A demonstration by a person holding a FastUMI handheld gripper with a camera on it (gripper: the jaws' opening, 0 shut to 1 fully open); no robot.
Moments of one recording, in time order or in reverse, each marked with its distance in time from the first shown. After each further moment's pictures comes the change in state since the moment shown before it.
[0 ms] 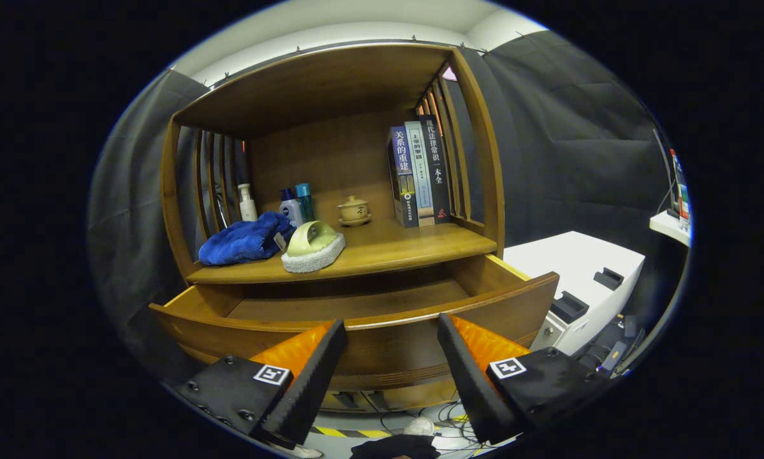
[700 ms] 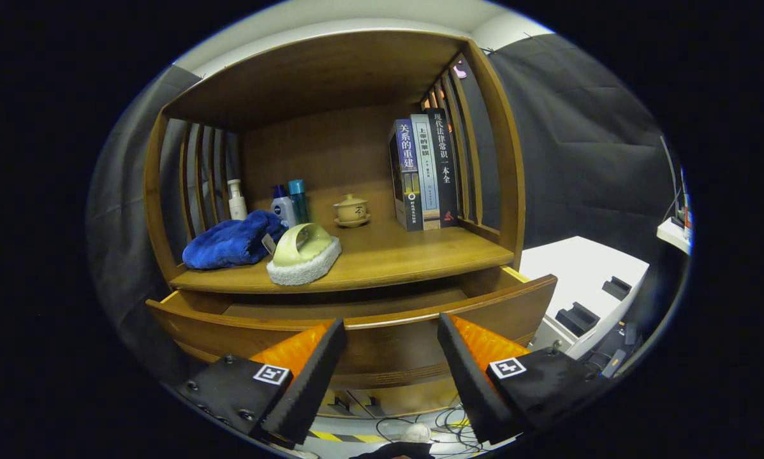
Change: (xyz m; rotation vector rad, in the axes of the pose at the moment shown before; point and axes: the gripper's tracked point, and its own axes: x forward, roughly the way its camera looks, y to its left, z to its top) arm 0.041 0.002 0.010 -0.003 0.013 -0.010
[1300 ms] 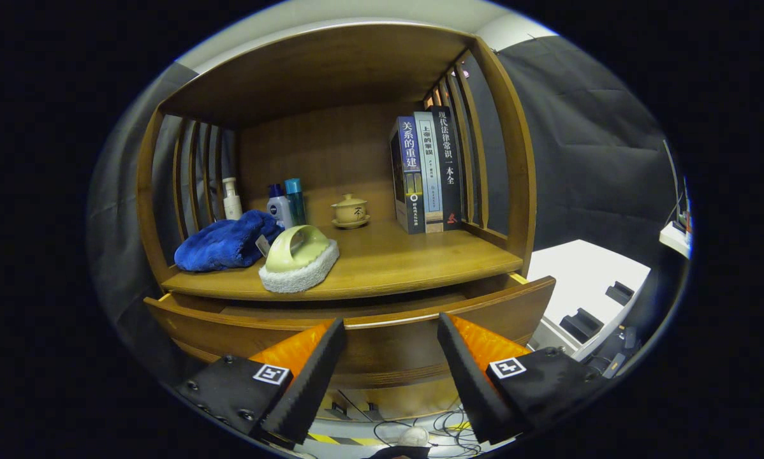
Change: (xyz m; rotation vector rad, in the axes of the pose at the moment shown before) arm 0.020 0.001 0.005 -0.003 0.001 -0.005
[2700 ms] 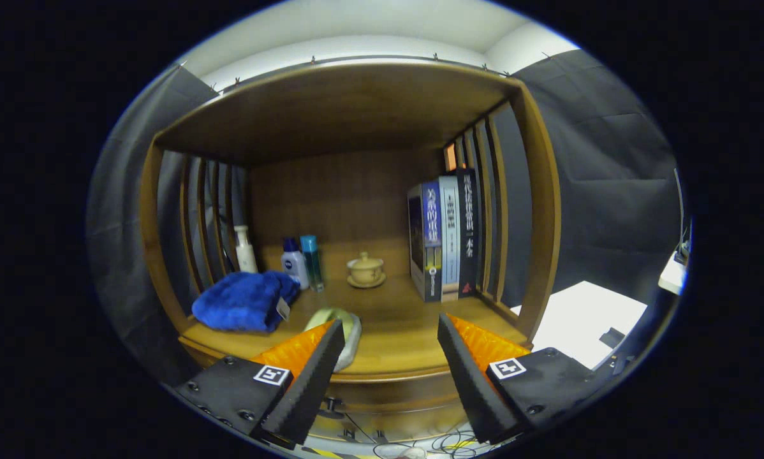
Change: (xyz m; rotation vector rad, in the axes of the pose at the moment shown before) arm -0.020 0.040 0.138 -0.029 -0.155 0.035
